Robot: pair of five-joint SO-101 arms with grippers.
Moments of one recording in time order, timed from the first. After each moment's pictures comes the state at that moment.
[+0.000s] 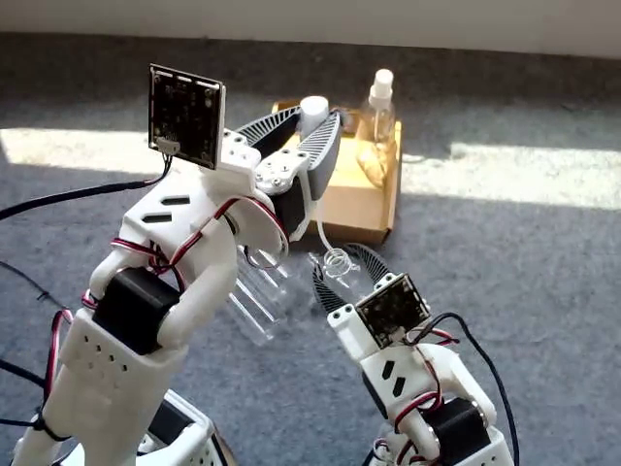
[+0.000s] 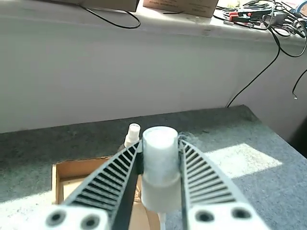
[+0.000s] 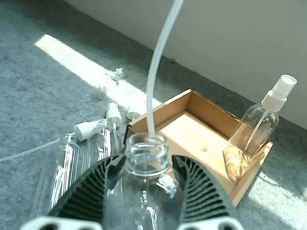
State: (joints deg) left arm 27.3 -45.1 16.0 45.5 18.9; right arm -33.4 -103.9 78.7 46.4 15.3
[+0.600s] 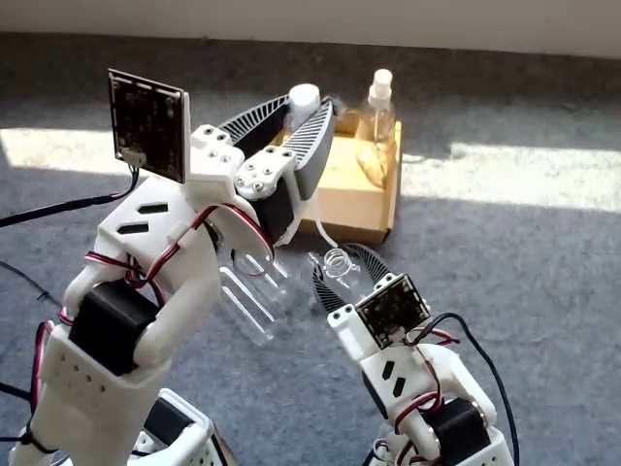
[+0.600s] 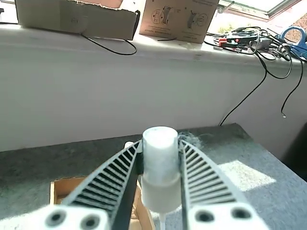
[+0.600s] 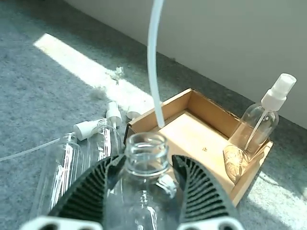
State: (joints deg) left arm 27.4 -47.1 12.3 46.3 18.9; right arm -33.4 -104.0 78.7 46.5 15.3
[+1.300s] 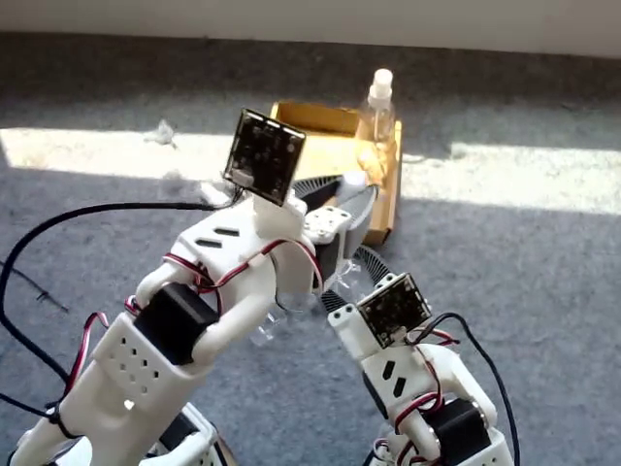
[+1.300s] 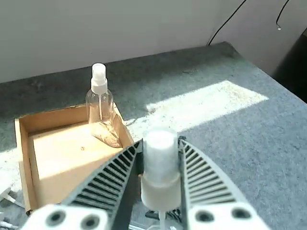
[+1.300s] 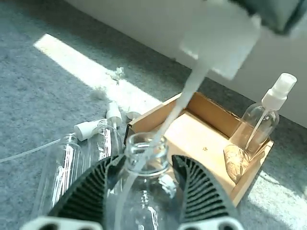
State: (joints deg) left arm 35.8 -47.1 26.2 48.7 18.9; right arm -32.6 -104.0 78.7 46.5 13.9
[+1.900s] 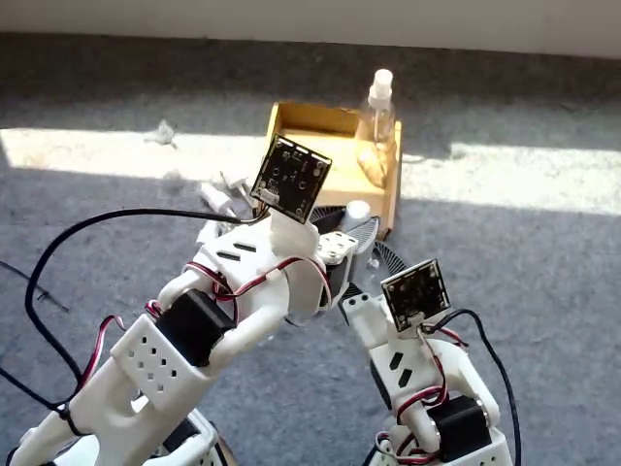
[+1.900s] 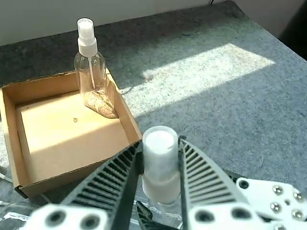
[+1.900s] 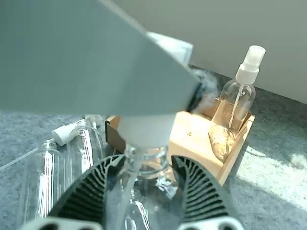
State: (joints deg) left arm 37.6 -47.2 34.9 48.3 19.2; right arm -27.0 -103.9 78.9 46.5 9.5
